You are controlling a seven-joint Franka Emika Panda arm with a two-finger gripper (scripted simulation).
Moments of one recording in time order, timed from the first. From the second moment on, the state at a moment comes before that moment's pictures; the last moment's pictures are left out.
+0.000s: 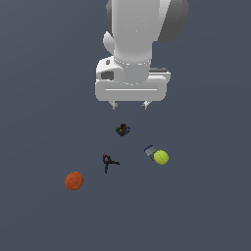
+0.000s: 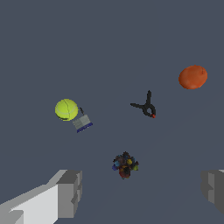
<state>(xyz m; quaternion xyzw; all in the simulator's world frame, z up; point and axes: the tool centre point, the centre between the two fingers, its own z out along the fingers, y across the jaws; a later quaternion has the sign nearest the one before) -0.007 0.014 0.316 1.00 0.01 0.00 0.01</state>
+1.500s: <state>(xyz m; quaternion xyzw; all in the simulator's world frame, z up) -0.024 0.000 0.244 1.00 0.10 -0.01 0.02</state>
